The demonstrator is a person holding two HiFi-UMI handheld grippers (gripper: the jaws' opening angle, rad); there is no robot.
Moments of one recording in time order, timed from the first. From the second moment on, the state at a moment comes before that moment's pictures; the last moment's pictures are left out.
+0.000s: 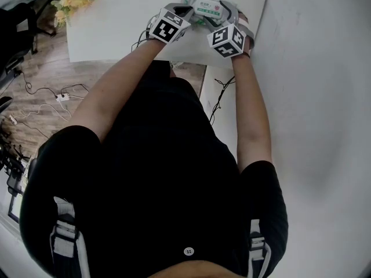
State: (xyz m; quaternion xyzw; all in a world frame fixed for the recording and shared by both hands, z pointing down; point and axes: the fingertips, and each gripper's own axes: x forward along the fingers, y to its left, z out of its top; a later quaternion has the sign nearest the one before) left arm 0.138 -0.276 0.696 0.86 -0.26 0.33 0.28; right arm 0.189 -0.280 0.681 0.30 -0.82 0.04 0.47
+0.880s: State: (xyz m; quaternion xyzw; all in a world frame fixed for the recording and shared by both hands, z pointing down) left arm 0.139 -0.275 0.698 0.86 -0.25 0.34 0.29; right arm 0.199 -0.320 0.634 0.38 -0.83 0.03 0.40
